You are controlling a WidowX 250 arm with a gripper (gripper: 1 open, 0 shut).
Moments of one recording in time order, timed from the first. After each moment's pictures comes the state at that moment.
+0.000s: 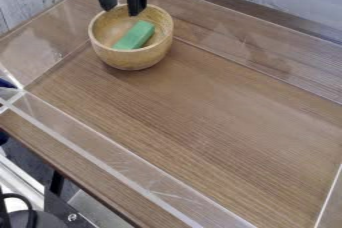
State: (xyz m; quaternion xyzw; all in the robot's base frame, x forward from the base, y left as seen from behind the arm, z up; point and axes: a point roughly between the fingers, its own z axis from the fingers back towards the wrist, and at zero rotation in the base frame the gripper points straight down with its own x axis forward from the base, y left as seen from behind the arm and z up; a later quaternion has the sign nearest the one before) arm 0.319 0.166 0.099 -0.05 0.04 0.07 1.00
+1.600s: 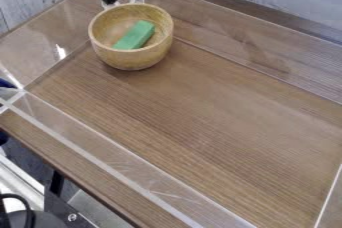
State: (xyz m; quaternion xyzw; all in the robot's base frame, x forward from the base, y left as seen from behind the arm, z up) arm 0.322 0.195 0.100 -0.01 -0.01 0.09 1.00
